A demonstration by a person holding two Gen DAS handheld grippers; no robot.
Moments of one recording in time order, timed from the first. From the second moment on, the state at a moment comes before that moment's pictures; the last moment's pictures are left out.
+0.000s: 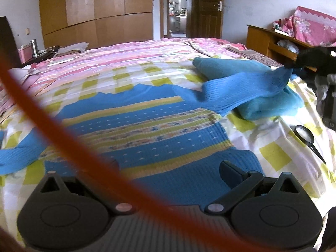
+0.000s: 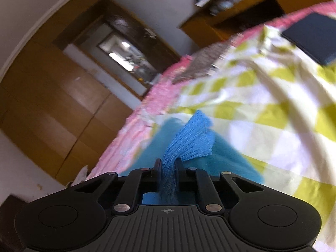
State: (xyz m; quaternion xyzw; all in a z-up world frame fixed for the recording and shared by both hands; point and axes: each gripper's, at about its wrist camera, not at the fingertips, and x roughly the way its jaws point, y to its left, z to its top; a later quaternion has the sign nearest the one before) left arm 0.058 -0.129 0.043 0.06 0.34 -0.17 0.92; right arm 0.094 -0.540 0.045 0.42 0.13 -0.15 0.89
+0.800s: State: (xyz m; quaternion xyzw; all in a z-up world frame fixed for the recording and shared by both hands) left arm 0.043 0.054 0.003 -0.07 0.31 -0.06 0.95; right arm 0.194 -0.119 0.015 0.00 0.35 0.16 0.92
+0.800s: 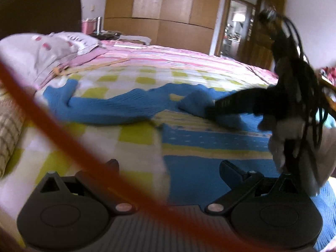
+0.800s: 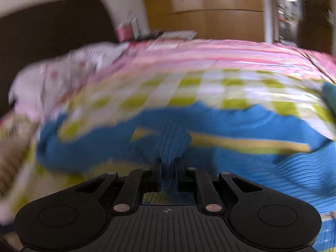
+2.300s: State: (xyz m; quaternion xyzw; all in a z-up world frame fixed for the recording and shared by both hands) left arm 0.034 0.104 -0.010 -0.15 0.31 -0.06 0.94; right arm 0.181 -0.060 0.016 0.02 0.36 0.18 0.91
